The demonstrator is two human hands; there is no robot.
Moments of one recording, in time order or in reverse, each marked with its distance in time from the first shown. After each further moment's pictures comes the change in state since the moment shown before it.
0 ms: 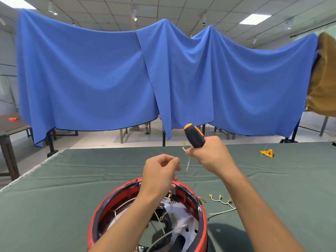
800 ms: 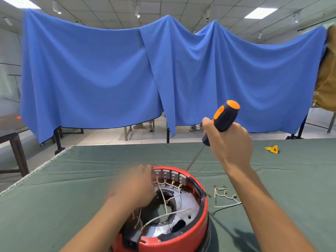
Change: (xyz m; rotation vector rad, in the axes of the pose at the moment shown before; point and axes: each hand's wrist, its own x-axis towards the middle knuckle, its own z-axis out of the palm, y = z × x) left_hand 0.008 -0.044 -0.061 1.366 -0.282 -0.065; right_hand -0.018 -0.021 -0.012 -0.128 0.570 -0.108
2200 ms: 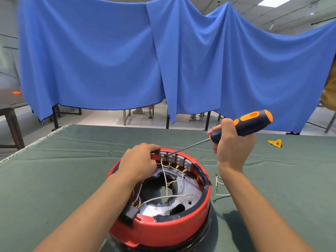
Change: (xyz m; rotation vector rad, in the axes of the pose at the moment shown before) left_hand 0.018 -0.002 0.003 -0.393 0.202 0.053; right_hand -0.032 0.010 0.032 0.866 0.142 0.286
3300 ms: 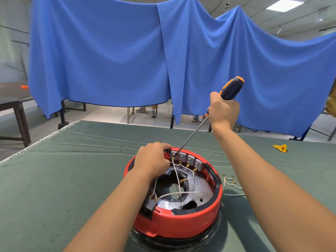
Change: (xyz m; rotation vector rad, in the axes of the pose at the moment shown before) left_hand -0.007 0.005 -0.006 -0.066 0.000 -0.012; right_hand 0.050 0.003 0.073 -0.395 -0.063 0.073
